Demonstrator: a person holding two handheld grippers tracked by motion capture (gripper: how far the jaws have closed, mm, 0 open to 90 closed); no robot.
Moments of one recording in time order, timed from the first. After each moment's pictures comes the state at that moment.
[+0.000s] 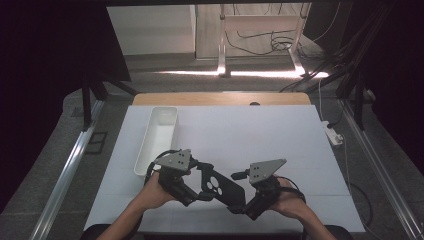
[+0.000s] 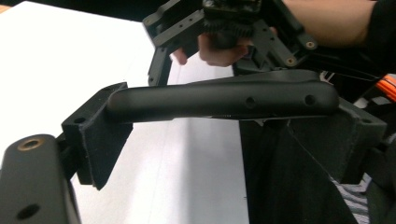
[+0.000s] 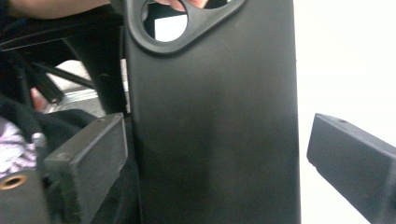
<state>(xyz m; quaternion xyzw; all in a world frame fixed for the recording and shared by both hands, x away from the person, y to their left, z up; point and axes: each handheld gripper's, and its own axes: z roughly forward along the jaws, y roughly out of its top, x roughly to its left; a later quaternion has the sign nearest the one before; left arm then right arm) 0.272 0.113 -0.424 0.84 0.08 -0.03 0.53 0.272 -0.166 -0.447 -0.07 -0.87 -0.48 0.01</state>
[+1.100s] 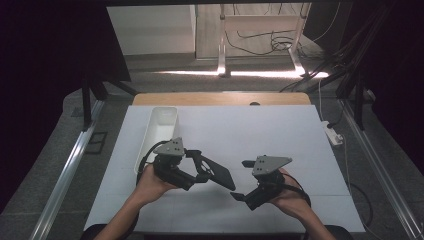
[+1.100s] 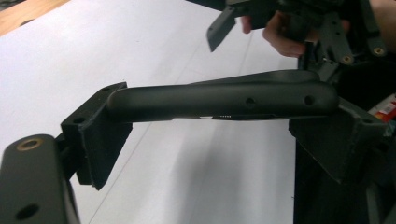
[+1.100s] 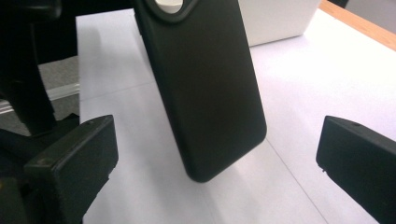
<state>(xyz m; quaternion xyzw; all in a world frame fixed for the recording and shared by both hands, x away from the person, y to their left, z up) 0.289 0.128 -0.422 0.84 0.21 0.03 0.49 0.281 -0.174 -0.446 -0.14 -0.87 -0.46 -0.09</state>
